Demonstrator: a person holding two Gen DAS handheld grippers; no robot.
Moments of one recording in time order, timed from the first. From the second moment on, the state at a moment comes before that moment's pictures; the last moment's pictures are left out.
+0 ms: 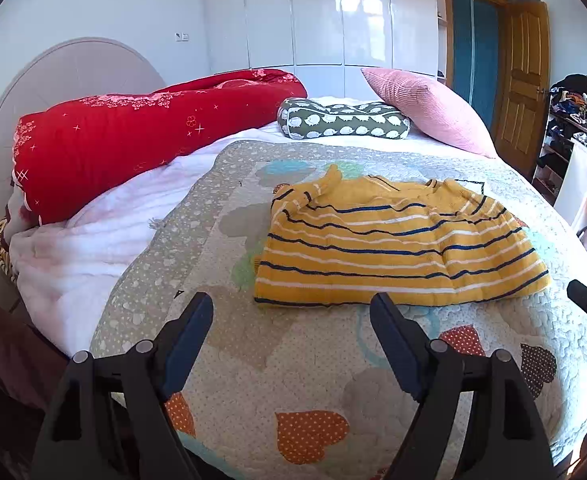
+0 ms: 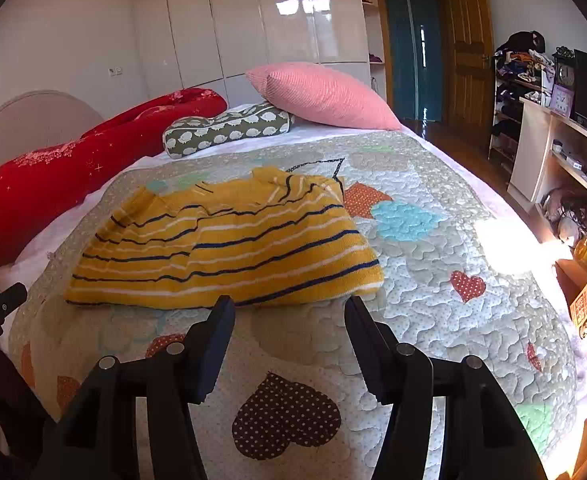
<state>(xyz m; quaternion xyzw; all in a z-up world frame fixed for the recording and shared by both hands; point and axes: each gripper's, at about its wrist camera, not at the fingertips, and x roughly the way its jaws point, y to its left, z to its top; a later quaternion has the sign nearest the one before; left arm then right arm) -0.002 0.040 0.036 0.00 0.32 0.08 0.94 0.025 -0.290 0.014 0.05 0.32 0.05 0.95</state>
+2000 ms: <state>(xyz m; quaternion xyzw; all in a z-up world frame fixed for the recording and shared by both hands) -0.042 0.003 -0.020 -0.01 0.40 0.05 0.91 -0.010 -0.218 -0.044 -0.06 0.41 0.06 0.91</state>
